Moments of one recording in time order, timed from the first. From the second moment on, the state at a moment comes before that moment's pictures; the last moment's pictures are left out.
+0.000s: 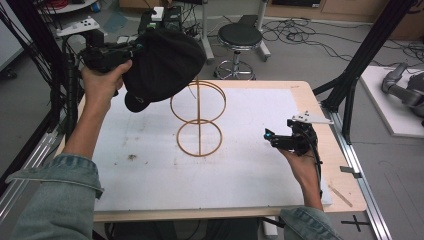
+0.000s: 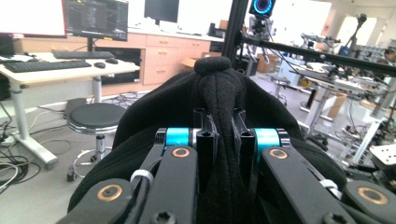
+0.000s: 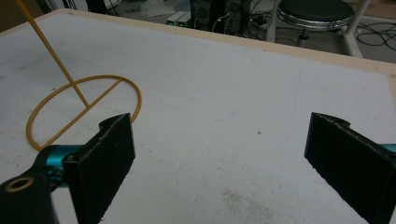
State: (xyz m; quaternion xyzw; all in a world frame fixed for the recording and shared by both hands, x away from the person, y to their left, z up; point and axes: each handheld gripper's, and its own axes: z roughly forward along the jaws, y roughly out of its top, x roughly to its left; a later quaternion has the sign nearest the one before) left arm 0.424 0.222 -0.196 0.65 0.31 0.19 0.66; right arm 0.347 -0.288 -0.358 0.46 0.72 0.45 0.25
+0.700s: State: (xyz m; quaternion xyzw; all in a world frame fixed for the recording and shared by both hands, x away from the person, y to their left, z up) left arm 0.424 0.181 -0.206 0.69 0.27 0.15 0.65; right arm 0.347 -0.285 -0.358 0.45 0.73 0.45 0.25
